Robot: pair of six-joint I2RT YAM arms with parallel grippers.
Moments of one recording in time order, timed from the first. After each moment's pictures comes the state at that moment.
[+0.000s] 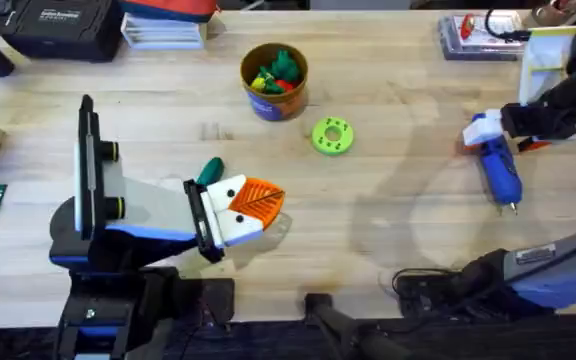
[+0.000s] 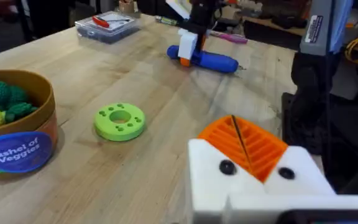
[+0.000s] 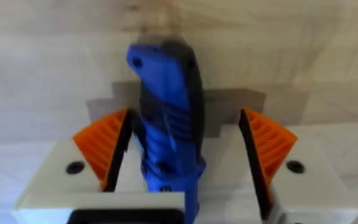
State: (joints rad) left arm 0.00 0.01 0.02 -0.14 1.21 -0.01; right arm -0.48 1.77 1.18 -0.90 0.05 -0.42
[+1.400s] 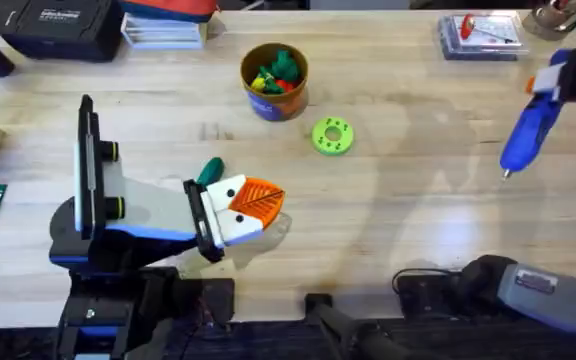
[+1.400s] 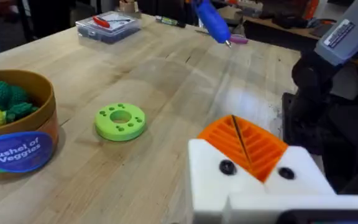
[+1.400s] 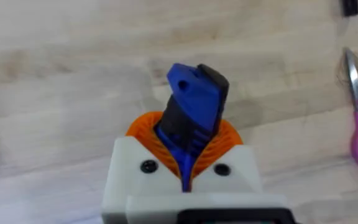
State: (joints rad) left arm 0.00 0.01 0.02 -0.14 1.21 -0.01; right arm -0.48 1.36 1.17 -0.83 -0.07 -0.28
